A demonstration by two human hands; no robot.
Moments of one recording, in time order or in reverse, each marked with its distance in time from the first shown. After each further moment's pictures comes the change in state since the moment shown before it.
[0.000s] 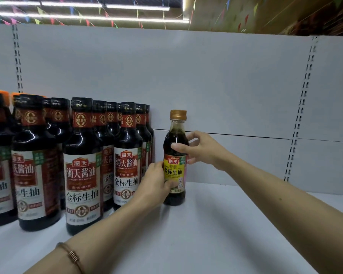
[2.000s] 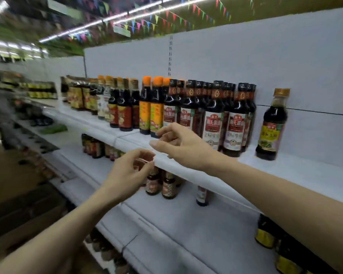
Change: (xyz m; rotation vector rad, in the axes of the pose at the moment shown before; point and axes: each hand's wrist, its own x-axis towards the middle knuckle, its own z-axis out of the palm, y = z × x) left_hand -0.343 0.022 -0.217 0.146 0.426 -0.297; right_hand -0.236 -0.195 0.172 0.182 -0.587 -0.464
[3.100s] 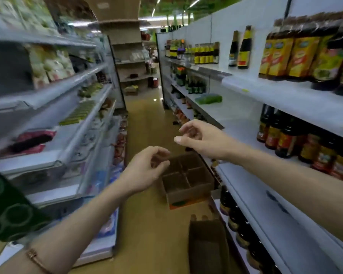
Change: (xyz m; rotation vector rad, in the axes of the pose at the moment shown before) left_hand 0.063 -0.461 -0.464 0.445 0.191 -0.497; right_hand 0.486 -0.116 0.529 0.122 -0.512 -0.267
